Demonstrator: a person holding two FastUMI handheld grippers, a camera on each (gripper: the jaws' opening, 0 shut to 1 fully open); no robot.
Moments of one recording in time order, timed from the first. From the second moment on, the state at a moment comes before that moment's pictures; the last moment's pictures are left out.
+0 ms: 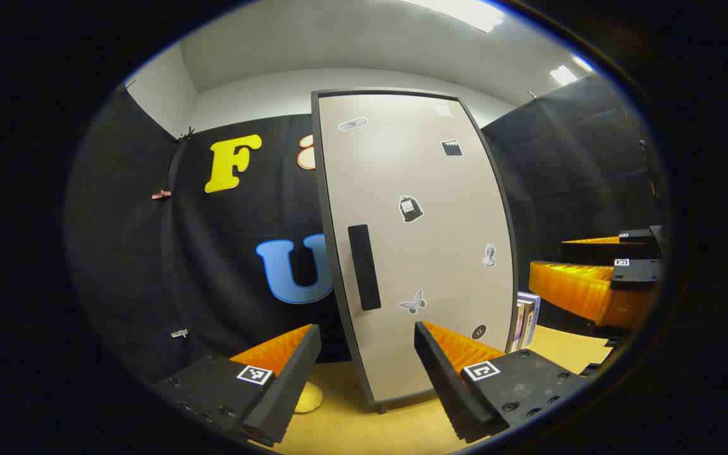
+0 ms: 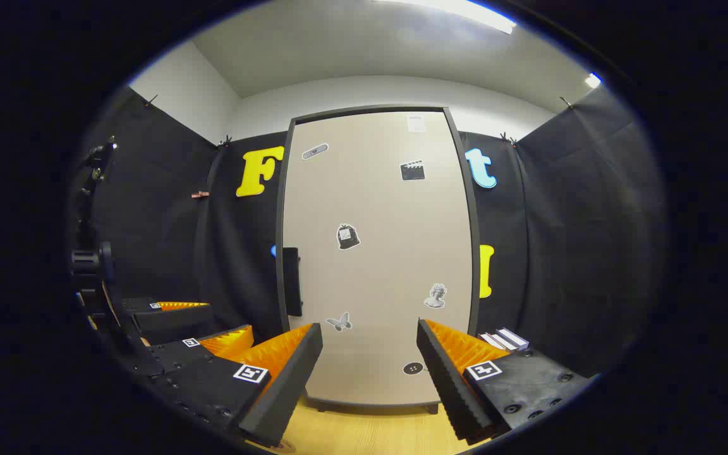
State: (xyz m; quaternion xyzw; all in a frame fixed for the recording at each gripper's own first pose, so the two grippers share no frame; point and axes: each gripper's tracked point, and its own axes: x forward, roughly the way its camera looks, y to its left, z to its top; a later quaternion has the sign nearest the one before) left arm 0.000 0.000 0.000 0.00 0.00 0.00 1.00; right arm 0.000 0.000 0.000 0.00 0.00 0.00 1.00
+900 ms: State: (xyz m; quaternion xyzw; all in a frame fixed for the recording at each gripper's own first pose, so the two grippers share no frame) left arm -0.009 -0.003 0.011 -0.03 -0.02 0.00 1.00; right arm 0.005 -0.002 0.001 -0.02 -0.01 0.01 1.00
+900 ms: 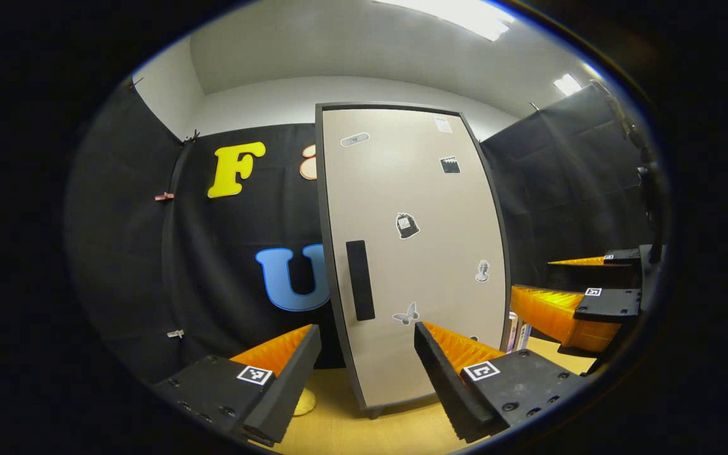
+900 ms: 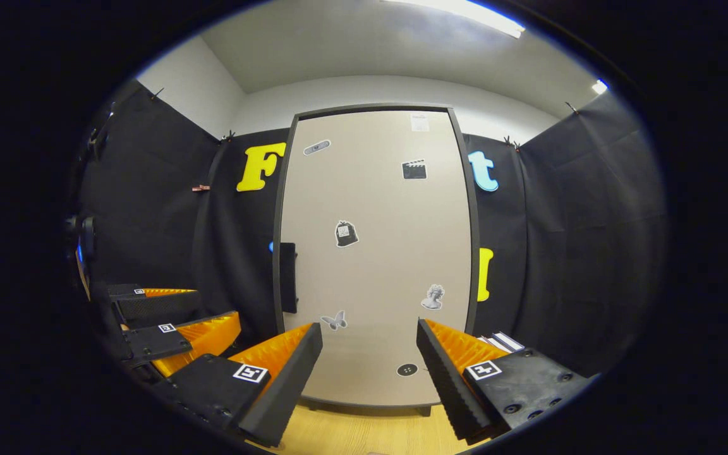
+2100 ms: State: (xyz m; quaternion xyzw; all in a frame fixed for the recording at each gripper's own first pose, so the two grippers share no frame) left arm -0.015 0.121 -0.039 -0.05 0.02 0.07 1.00; right arm 0.129 0.122 0.001 -0.01 -0.03 0.08 1.00
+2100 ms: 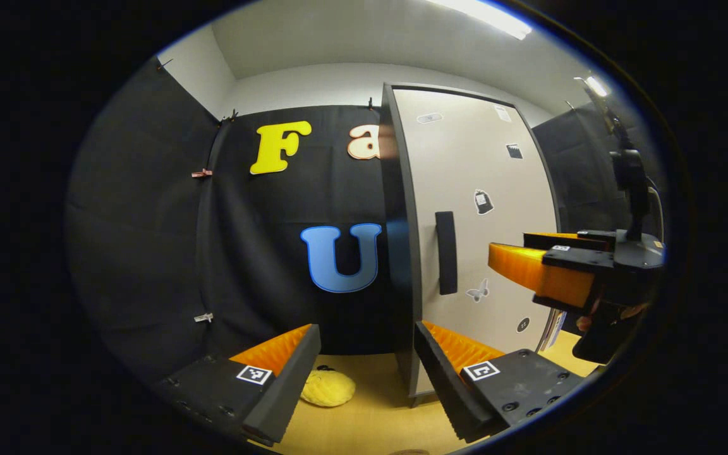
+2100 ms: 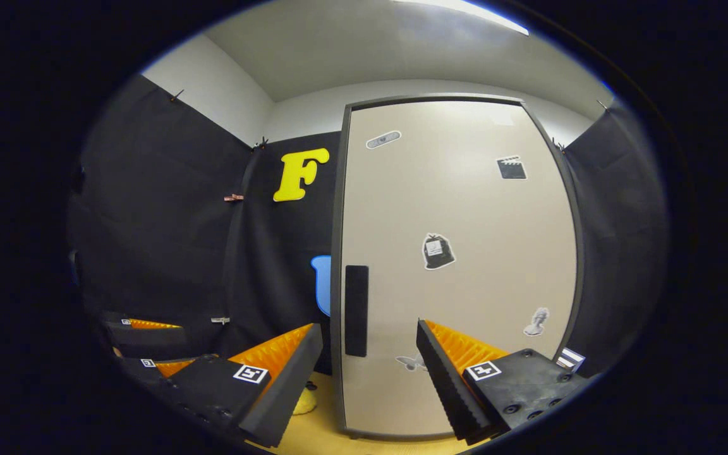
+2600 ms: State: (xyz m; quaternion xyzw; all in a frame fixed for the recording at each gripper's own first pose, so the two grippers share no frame) left arm -0.037 0.190 -0.068 -0.06 0.05 0.12 0.99; right arm 0.218 0.133 -0.023 -0.01 -0.02 0.00 1.00
